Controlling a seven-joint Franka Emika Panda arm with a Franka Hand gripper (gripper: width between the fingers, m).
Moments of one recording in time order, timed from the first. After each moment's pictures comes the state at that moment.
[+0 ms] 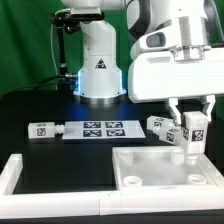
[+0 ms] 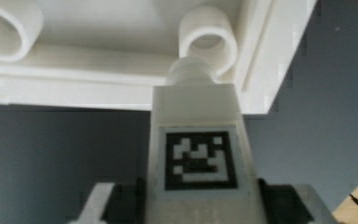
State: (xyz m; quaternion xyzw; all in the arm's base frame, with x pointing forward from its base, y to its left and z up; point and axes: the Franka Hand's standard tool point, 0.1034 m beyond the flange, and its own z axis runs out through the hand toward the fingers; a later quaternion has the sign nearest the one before) arm 0.624 0.096 0.121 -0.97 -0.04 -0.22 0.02
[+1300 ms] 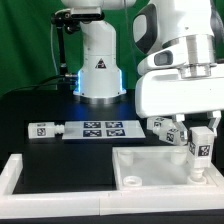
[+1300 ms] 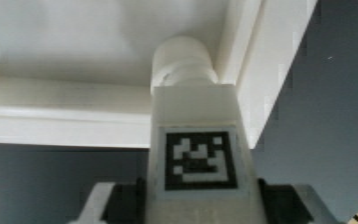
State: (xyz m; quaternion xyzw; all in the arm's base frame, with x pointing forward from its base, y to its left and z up) arm 0.627 0.109 0.096 -0.97 -0.04 -0.22 0.02
